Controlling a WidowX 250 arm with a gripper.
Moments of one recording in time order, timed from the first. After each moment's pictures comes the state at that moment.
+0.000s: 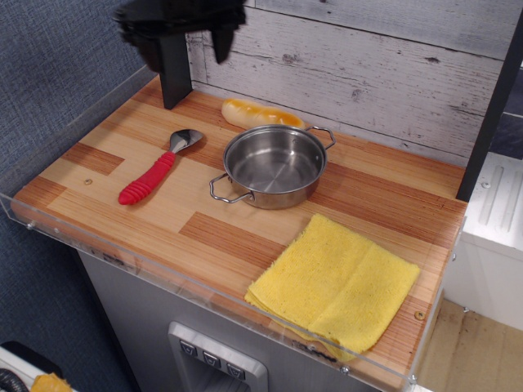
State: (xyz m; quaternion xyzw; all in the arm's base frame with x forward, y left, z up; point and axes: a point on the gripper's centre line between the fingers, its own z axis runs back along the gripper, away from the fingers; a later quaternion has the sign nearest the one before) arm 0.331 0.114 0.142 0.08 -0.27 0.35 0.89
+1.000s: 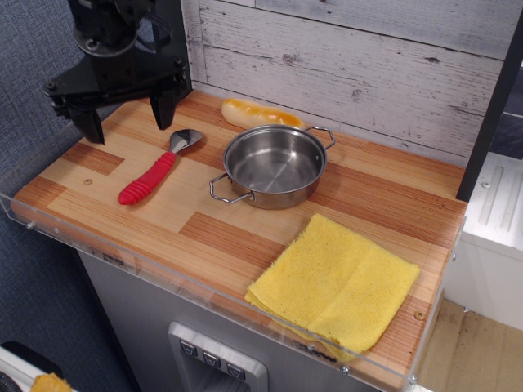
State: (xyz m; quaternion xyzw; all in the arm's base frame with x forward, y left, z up) arm 0.267 0.127 0.101 0.09 -0.21 0.40 0.89
